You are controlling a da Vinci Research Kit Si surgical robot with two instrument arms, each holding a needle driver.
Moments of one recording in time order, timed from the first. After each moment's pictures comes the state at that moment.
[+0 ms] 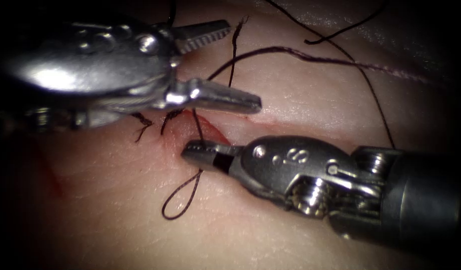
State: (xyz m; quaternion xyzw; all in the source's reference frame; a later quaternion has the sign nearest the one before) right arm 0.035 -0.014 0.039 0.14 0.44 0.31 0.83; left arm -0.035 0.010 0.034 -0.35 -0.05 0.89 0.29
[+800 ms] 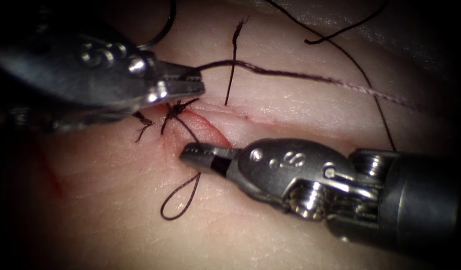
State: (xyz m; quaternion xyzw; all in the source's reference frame) right arm 0.036 -0.014 0.039 0.14 0.43 0.30 0.84; left arm -0.032 0.008 0.035 -0.22 -0.04 0.95 0.22
